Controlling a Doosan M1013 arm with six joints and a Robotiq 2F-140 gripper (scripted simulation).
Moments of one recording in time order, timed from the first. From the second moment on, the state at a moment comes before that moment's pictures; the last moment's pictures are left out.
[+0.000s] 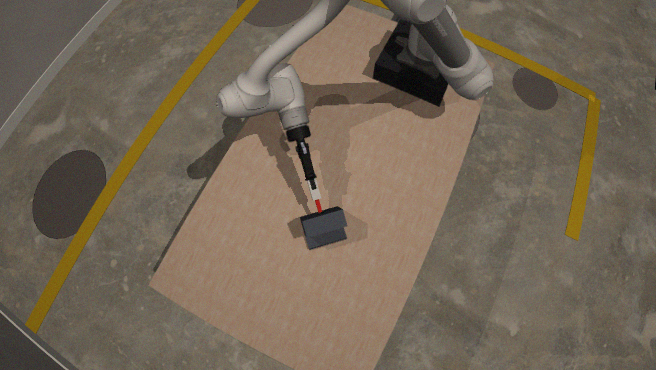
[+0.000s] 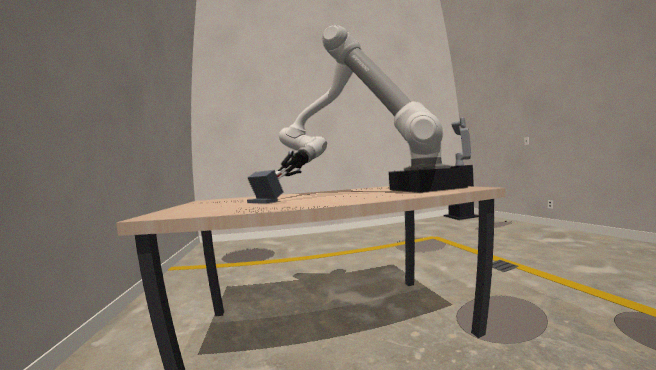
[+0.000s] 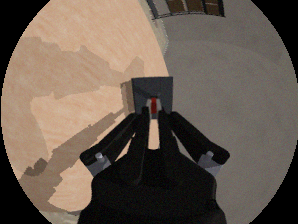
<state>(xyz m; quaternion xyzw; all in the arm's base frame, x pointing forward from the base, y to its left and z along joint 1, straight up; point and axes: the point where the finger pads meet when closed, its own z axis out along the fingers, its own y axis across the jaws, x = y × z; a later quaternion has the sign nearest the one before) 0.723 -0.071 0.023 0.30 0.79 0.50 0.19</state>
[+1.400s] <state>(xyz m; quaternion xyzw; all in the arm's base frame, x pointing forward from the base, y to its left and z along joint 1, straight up) 0.737 -0.057 0.013 0.30 0.79 0.50 0.19</state>
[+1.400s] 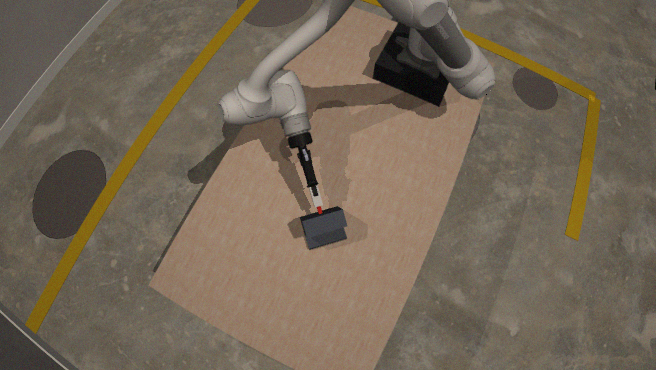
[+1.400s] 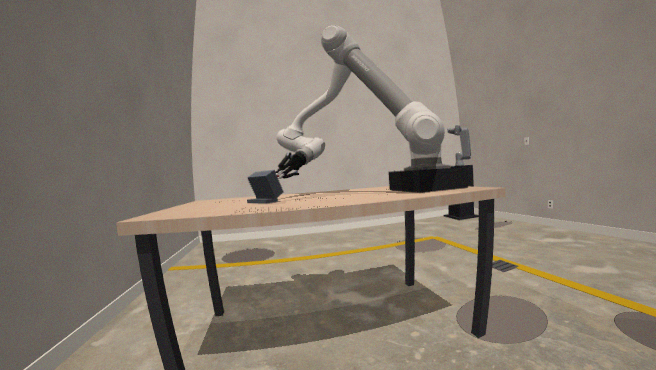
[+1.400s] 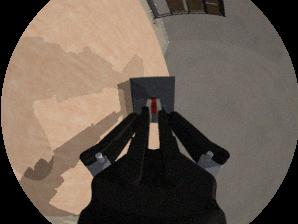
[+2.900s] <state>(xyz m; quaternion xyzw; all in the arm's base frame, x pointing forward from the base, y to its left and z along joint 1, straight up) 0.741 -0.052 0.010 0.30 0.79 0.50 0.19</state>
